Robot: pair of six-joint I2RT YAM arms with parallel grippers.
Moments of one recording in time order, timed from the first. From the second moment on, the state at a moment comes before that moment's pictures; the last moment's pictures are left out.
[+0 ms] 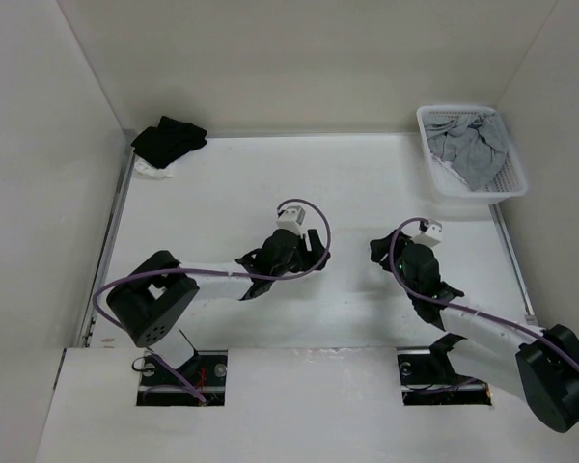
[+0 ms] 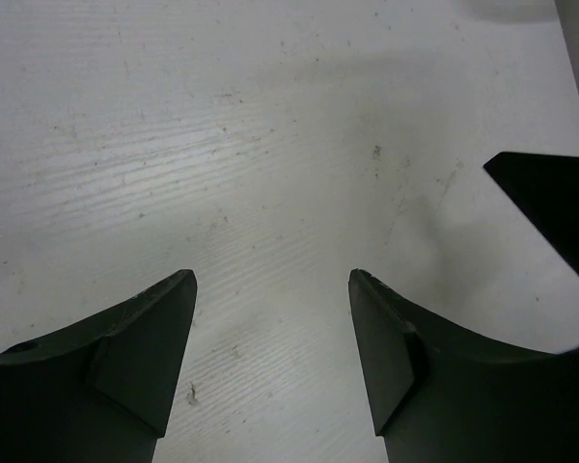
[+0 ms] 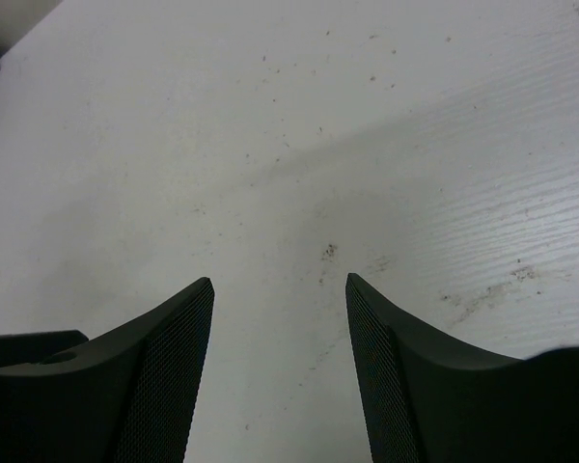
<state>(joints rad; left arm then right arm) -0.86 1.59 0.66 0.48 -0.14 -0.70 0.51 1.02 0.25 0.40 0.36 0.72</state>
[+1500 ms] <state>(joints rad) -0.69 1.50 0.50 0.71 -0.04 -0.73 -0.36 2.25 1.78 -0.13 0.36 0.61</state>
